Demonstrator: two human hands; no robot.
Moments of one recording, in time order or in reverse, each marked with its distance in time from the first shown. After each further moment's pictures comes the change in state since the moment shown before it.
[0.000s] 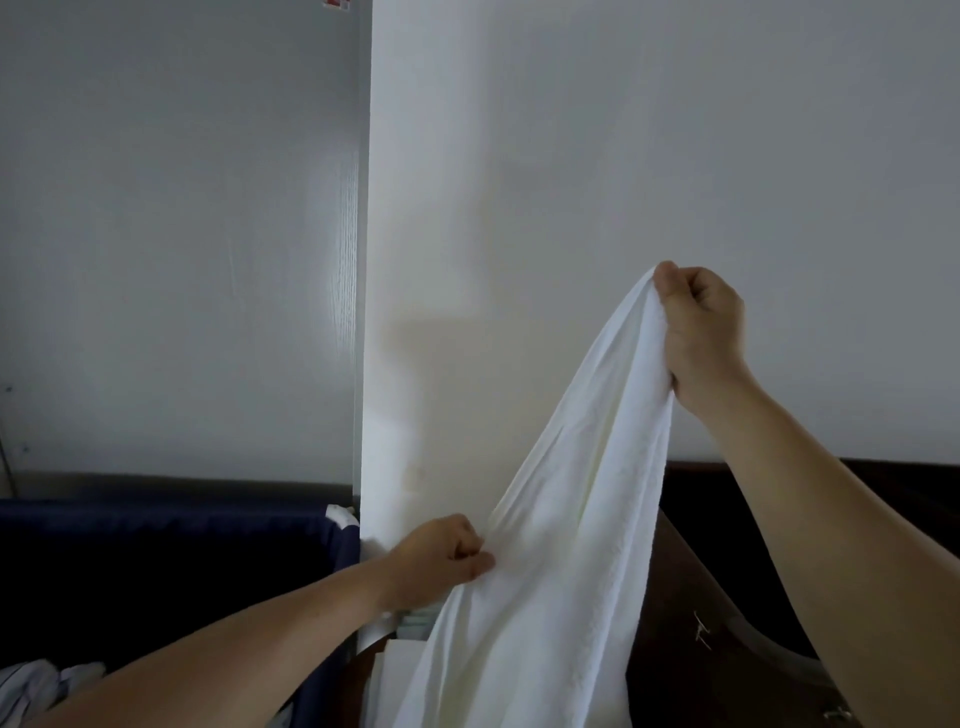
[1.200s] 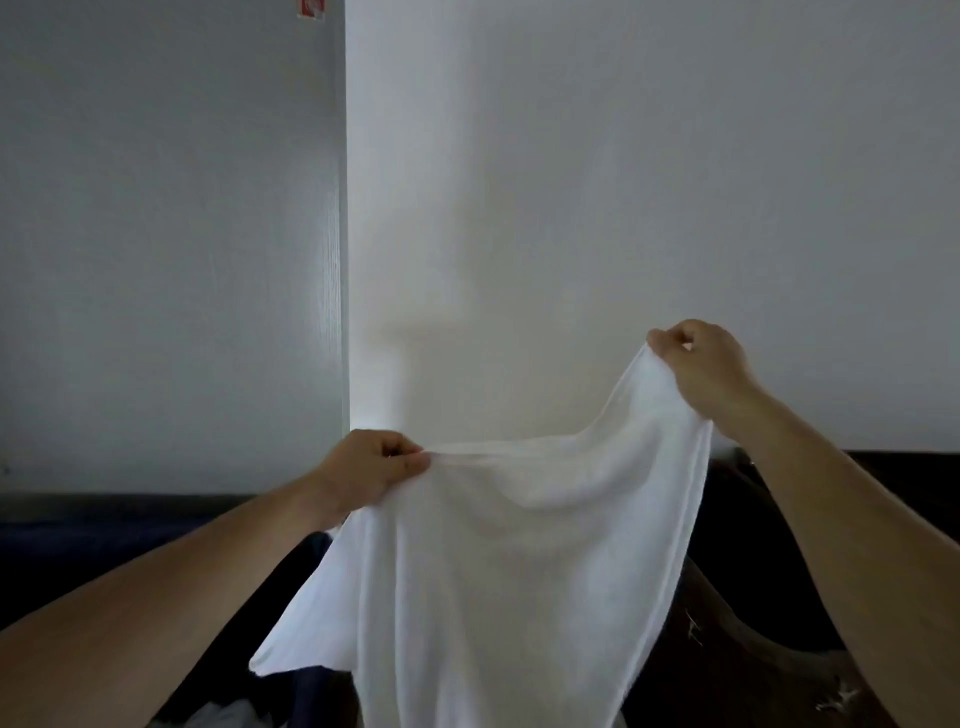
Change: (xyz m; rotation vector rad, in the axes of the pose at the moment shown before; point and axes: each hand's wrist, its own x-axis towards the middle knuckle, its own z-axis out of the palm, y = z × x) left_hand -0.004 0.017 -0.096 -0.466 0.322 -0.211; right_hand 0.006 0.033 -0.045 -0.573 -0.213 0.090
